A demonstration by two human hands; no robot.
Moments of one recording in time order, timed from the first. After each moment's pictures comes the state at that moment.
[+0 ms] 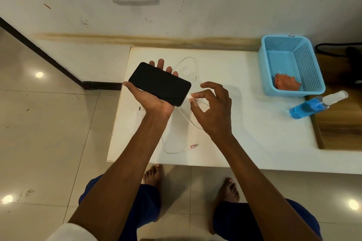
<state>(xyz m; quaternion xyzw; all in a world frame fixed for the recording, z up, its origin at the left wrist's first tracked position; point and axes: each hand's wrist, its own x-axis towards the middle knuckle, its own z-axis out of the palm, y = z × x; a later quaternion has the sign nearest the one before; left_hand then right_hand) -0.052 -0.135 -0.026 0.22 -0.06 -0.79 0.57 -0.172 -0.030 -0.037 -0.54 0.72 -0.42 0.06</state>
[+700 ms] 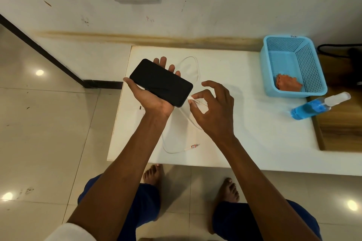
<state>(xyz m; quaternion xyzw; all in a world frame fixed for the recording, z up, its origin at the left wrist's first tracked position) -0.047 -0.135 -0.023 0.21 -0.06 -0.81 0.54 -0.174 -0.032 -0.041 -0.58 0.72 -0.38 0.01</state>
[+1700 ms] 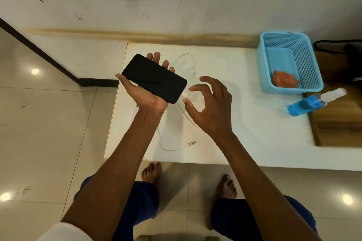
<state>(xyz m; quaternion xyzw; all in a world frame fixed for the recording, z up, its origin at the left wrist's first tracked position) -0.042 -0.140 -0.021 0.20 -0.07 -0.81 0.55 -0.173 -0.030 -0.031 -0.58 0.73 -0.35 0.03</state>
